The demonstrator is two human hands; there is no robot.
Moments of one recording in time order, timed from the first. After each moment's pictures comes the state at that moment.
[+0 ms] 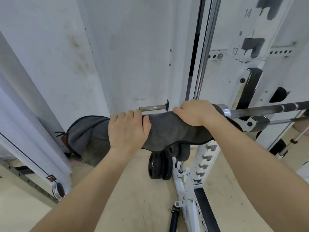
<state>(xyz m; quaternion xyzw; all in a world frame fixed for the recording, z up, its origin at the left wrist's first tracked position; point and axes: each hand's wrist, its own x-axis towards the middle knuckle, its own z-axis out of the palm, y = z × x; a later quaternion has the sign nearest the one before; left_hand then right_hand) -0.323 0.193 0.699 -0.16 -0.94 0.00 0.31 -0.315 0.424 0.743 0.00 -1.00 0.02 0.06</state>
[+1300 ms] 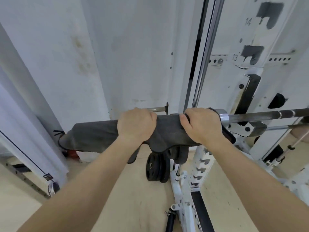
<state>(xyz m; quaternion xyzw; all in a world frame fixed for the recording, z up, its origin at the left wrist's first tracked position) -0.332 0.215 0.722 -0.20 -0.95 0.02 0.23 -0.283 0.426 0.710 -0.02 -0.96 -0.05 0.28</state>
